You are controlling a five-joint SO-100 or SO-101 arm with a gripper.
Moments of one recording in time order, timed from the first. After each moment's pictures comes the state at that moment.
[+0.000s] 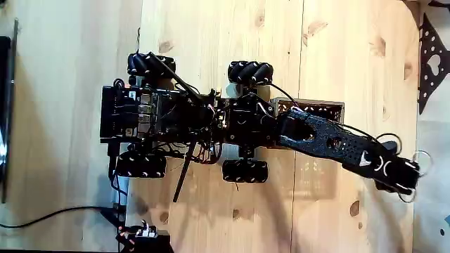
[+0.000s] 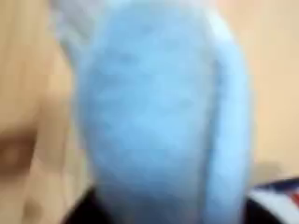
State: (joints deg) arm 22.5 30.3 43.6 59.9 -39.4
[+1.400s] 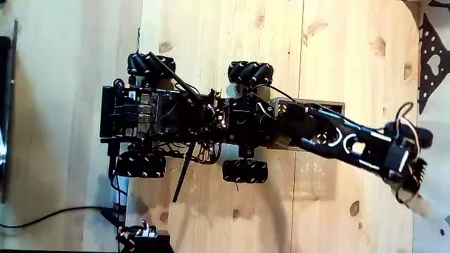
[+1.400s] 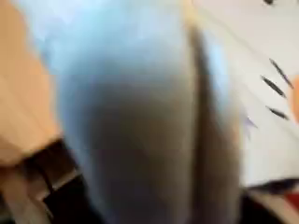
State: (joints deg) arm 23.3 98.3 58.2 96.6 -6.8
